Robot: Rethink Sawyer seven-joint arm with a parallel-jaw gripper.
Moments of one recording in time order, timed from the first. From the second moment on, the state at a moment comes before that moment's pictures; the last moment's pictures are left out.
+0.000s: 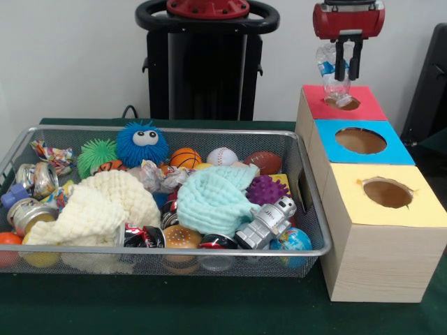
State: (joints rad) arm -0.23 -1.04 0.42 2.13 -0.44 0.37 2.26
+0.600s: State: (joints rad) arm -0.22 -1.01 0.42 2.07 -0.44 0.44 2.26
